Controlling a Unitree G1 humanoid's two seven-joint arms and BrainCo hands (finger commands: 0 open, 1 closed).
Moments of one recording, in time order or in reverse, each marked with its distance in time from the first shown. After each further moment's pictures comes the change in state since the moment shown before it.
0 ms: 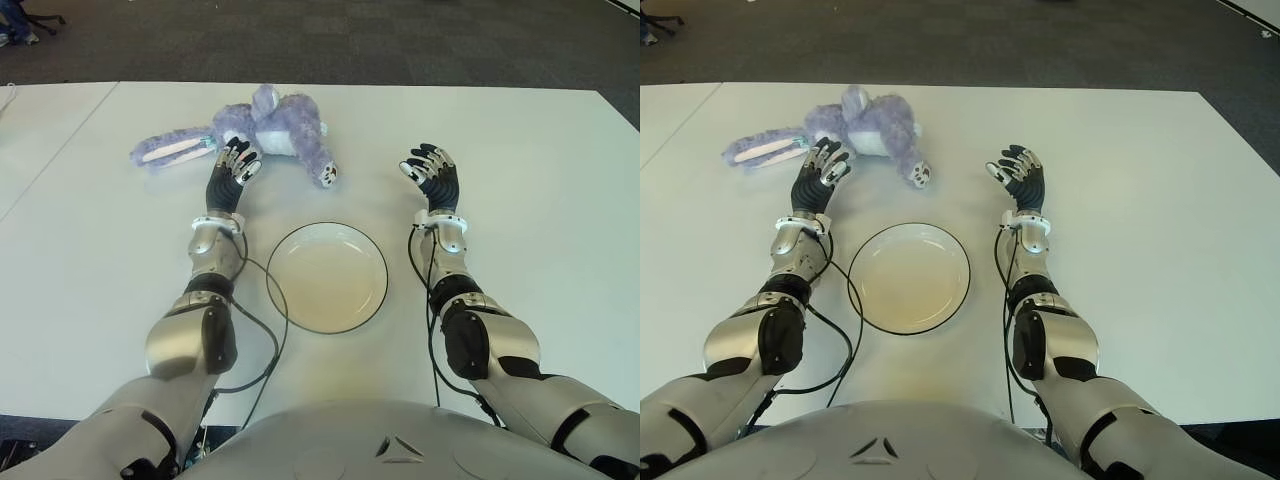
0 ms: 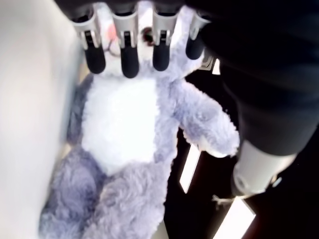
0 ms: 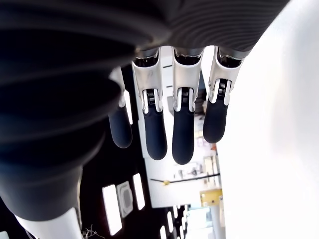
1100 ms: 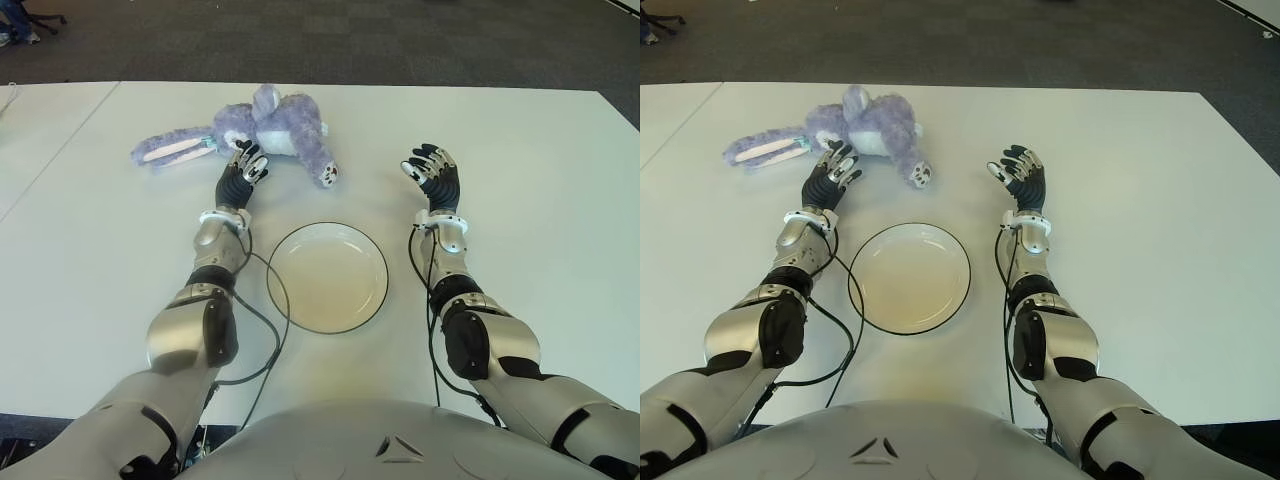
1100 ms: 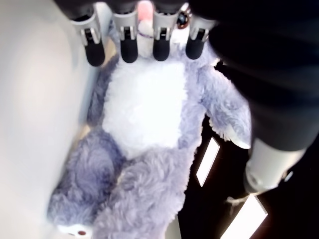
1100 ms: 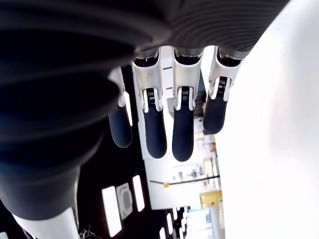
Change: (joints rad) left arm -0.044 0.001 -0.019 0.019 0.008 0.154 -0.039; right arm 0.000 -0.002 0.003 0.000 -0.001 0.000 -0.014
